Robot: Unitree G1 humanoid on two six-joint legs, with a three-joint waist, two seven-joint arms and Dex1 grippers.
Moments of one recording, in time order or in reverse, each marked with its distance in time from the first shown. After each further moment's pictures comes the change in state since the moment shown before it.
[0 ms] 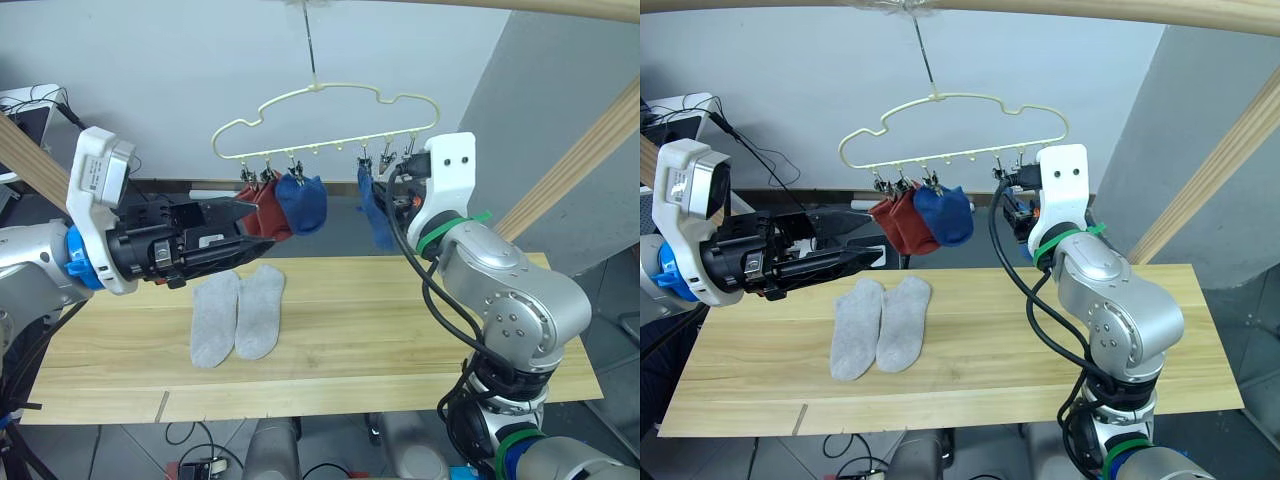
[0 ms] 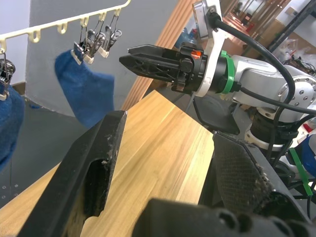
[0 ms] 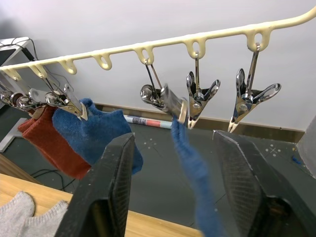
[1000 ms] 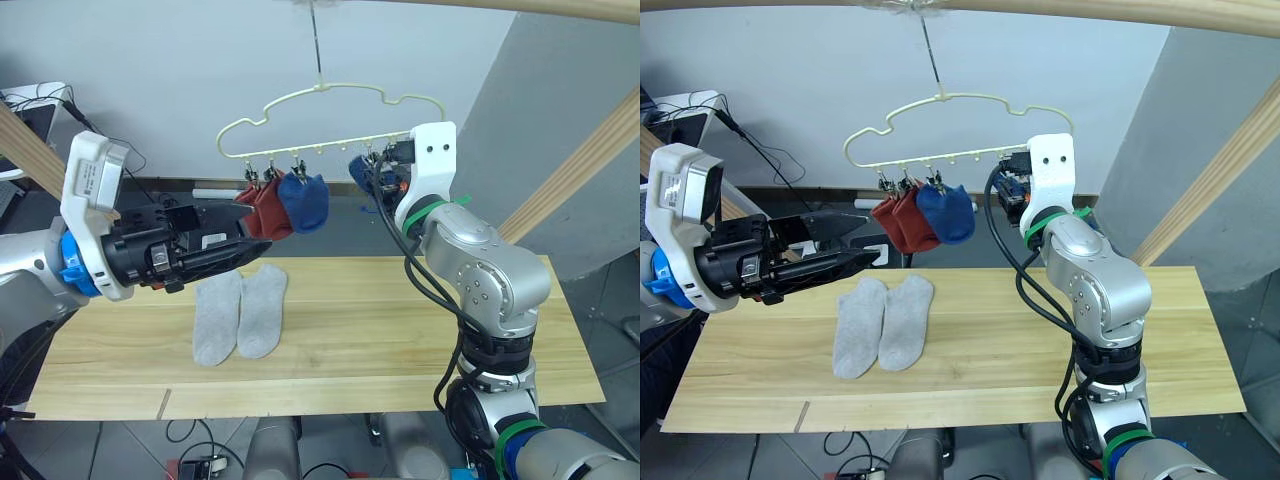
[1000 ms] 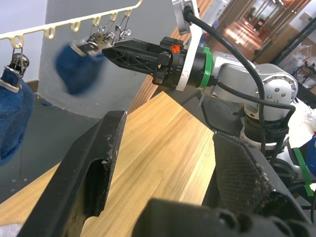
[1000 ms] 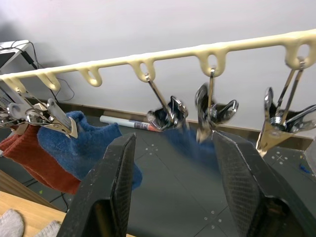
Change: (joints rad) left arm 0.045 0.005 0.050 -0.040 -0.049 0.020 0.069; right arm -0.054 -0.015 0.031 0.250 -0.071 -0.220 0.055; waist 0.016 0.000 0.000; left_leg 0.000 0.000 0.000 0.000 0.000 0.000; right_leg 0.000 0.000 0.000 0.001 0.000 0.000
